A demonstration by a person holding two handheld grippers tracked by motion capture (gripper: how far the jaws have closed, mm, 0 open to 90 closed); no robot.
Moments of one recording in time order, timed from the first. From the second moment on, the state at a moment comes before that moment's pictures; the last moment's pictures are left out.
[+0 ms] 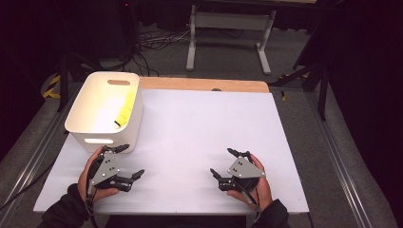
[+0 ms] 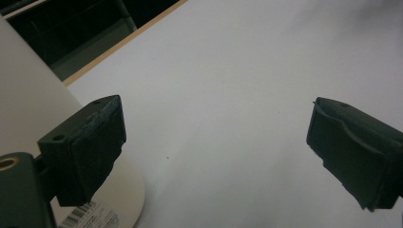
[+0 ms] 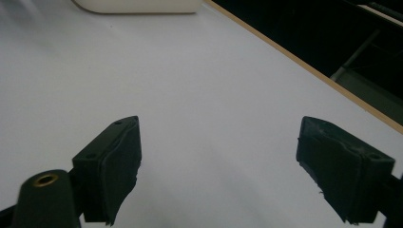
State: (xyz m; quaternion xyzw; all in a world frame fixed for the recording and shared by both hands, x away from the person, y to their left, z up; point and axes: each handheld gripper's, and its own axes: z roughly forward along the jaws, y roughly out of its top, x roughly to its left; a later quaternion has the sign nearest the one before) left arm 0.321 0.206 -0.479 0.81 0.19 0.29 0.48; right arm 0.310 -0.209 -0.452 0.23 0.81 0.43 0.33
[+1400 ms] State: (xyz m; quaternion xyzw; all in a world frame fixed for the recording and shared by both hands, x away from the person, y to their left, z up) left arm 0.311 0.220 -0.490 0.81 0.21 0.28 0.47; right arm 0.313 -0.214 -0.459 0.25 0.80 0.44 0.32
